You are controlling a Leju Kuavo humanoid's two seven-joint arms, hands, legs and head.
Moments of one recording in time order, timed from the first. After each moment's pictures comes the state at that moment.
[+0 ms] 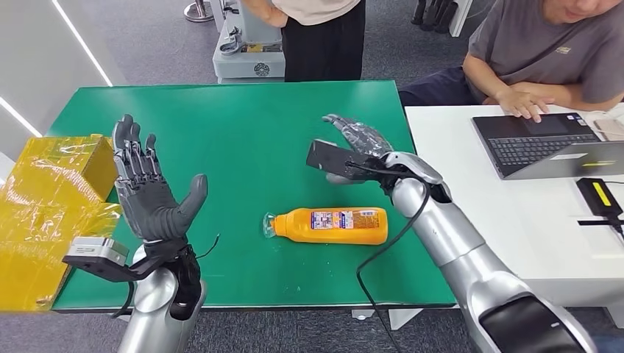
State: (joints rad) left arm -0.24 -0.18 -0.39 -1.48 -0.01 0.33 -0.59; right arm -0.81 -0.06 0.57 -1.04 0.56 0.36 -0.17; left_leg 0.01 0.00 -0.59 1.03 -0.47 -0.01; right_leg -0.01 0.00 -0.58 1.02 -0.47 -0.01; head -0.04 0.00
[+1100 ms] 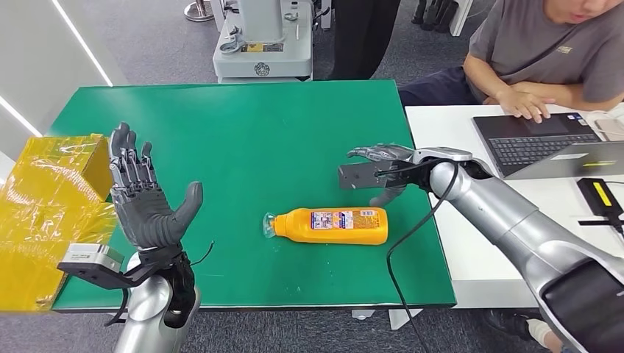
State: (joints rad) left arm -0.20 -0.15 -0.39 -1.51 -0.01 0.34 -0.58; right arm -1.02 -0.36 1.03 -1.00 0.22 0.57 -0.12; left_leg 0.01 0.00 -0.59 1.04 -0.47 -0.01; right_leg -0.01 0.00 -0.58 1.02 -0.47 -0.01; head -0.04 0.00
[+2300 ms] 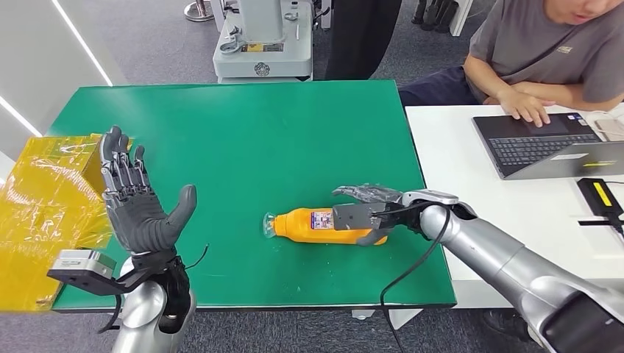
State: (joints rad) left arm -0.17 -0.15 -0.37 -1.56 -0.03 0.34 -0.56; right arm -0.85 -0.39 1.09 -1.09 0.13 0.47 -0.17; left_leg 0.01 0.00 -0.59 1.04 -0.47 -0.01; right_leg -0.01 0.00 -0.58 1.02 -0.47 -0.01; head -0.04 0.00
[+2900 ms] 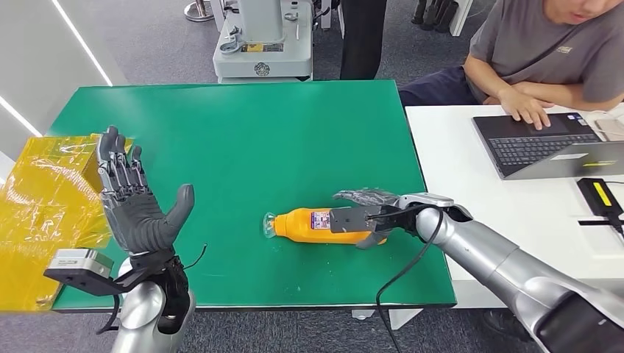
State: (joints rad) left arm -0.17 -0.15 -0.37 -1.57 -0.03 0.35 -0.55; right arm -0.85 -0.37 1.09 -1.05 0.14 0.47 -0.15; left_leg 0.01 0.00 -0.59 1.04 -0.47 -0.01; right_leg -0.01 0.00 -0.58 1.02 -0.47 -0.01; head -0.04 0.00
